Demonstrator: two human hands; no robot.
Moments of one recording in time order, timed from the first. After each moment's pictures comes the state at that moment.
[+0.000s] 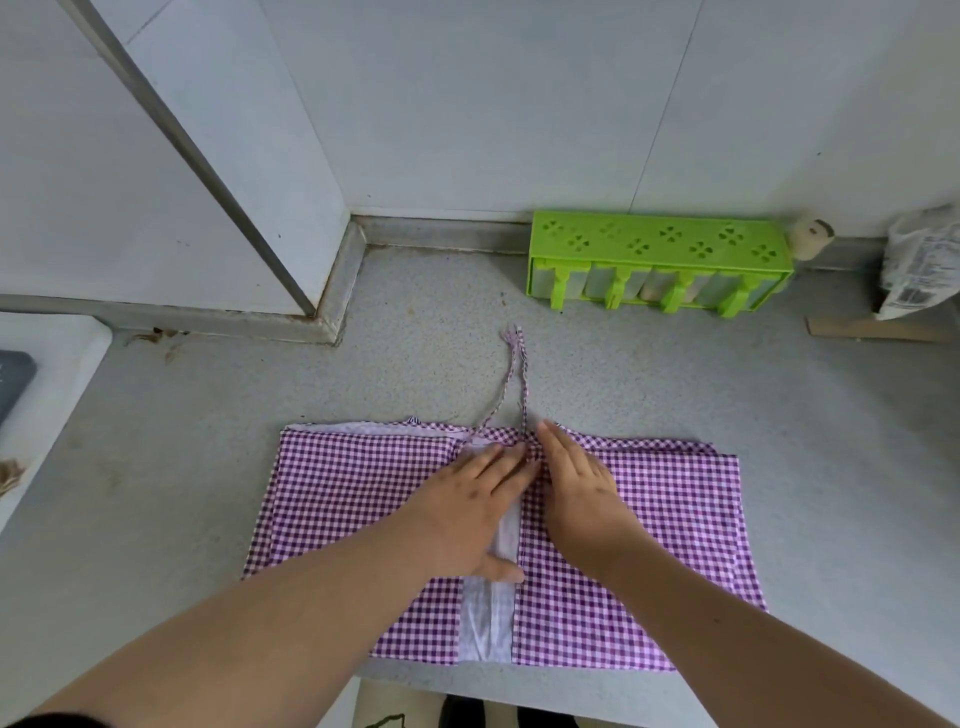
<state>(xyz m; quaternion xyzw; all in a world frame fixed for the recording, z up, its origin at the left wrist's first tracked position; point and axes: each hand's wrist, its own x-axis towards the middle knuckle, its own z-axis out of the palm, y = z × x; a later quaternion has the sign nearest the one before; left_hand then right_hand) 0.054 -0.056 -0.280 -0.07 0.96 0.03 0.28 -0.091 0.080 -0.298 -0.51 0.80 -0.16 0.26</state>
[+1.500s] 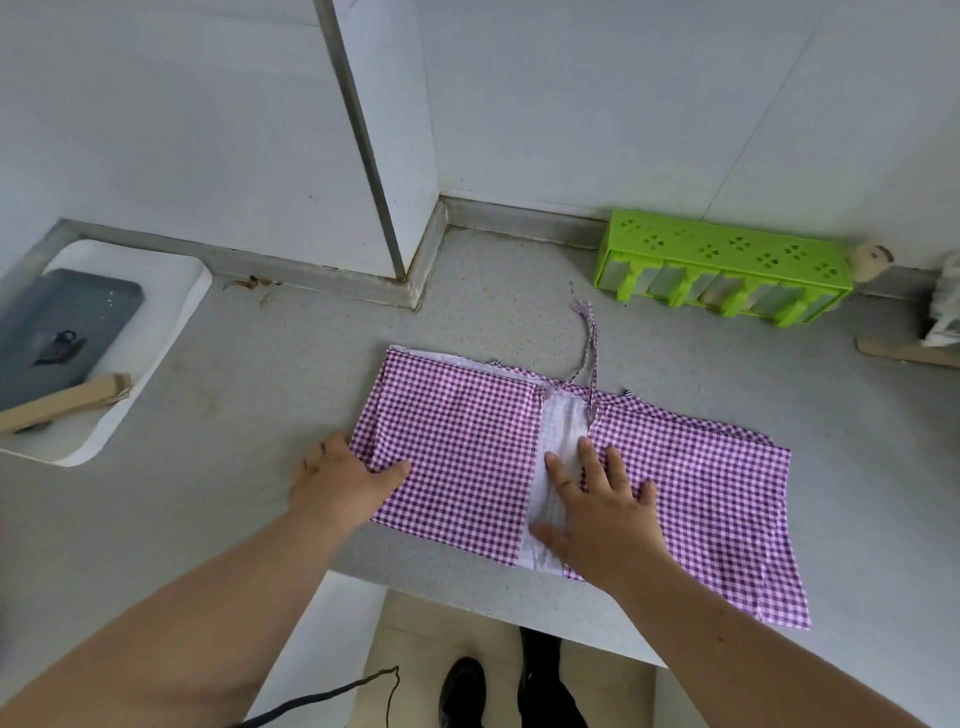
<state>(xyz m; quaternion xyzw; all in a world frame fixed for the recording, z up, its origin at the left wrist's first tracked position) 0.234 -0.118 -0.273 -0.68 0.67 0.27 0.12 -0.012 0.088 -0.268 -0.51 0.81 0.13 0.25</state>
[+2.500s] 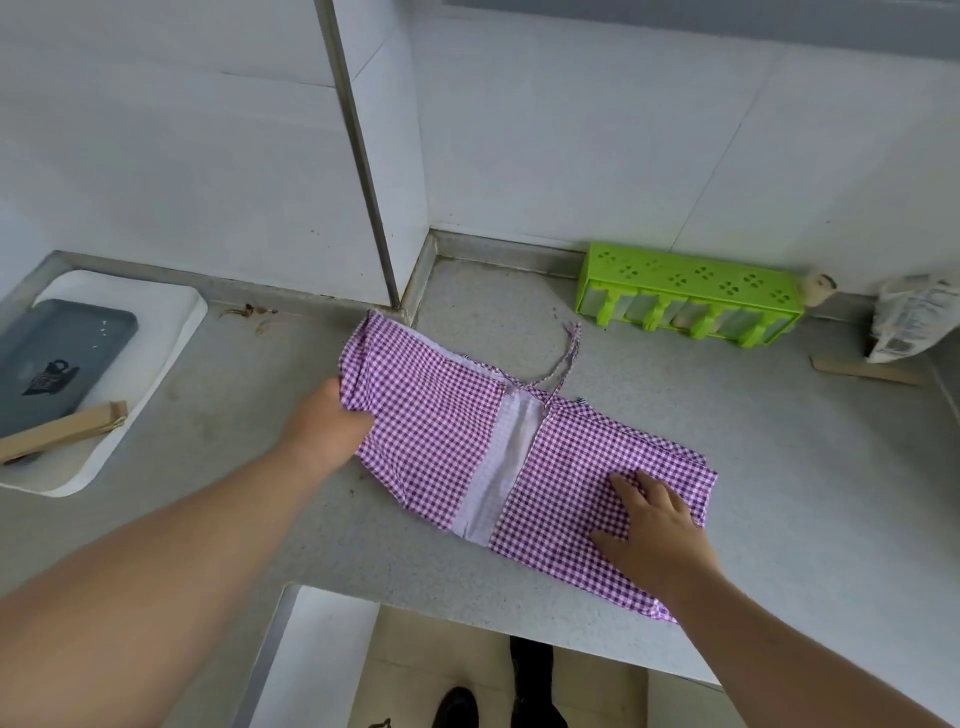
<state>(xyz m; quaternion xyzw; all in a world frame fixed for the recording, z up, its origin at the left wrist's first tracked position) 0.212 -0.167 -0.186 -0.56 0.71 0.41 -0.06 -0.051 0.129 -0.257 -0.38 0.89 0.03 0.26</state>
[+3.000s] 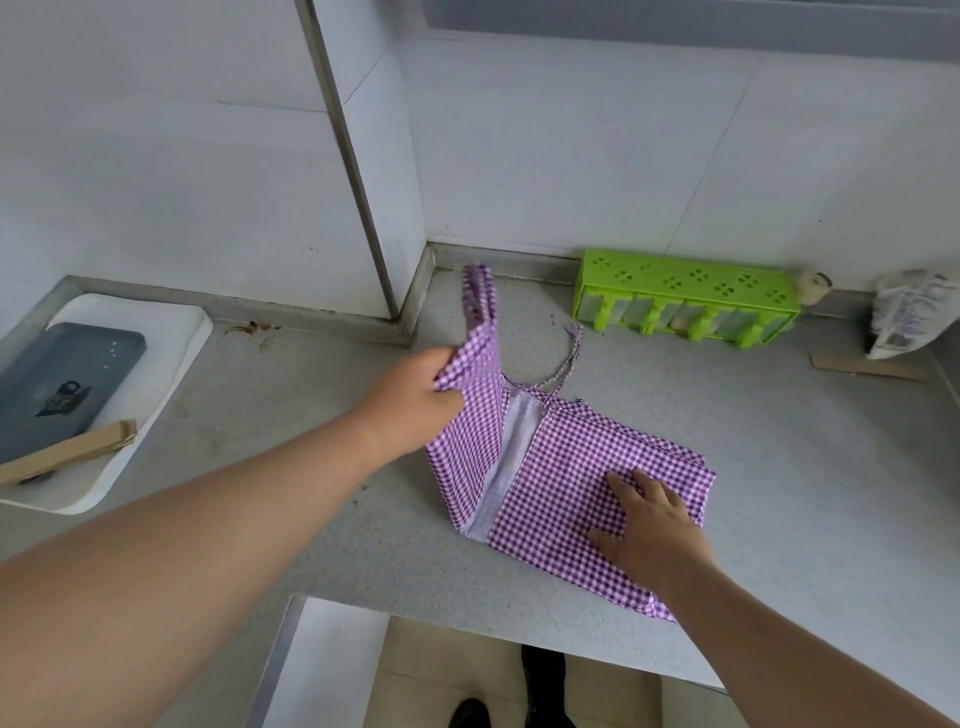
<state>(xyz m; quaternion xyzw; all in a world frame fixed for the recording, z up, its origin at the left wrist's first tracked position) 0.143 -0.132 -0.127 -0.35 0.81 0.46 -0.05 -0.051 0.119 -0.255 -0.37 0.89 0.03 0.27</state>
